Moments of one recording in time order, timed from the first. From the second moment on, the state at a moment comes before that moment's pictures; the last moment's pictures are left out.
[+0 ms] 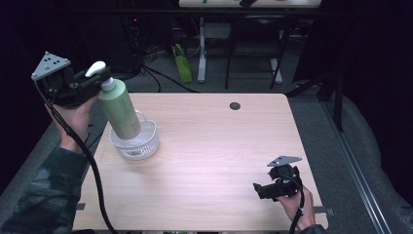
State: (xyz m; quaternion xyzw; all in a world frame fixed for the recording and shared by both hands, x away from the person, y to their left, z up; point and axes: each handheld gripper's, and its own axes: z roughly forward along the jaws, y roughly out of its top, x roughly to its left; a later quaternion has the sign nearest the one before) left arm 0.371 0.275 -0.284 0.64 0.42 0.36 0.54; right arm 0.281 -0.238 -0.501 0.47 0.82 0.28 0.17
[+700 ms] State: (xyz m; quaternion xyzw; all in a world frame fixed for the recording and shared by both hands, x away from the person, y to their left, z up) left arm 0.392 0.271 -0.306 0.63 0.43 0.36 0.53; right arm 0.280 -0.238 -0.500 0.47 0.82 0.28 0.17
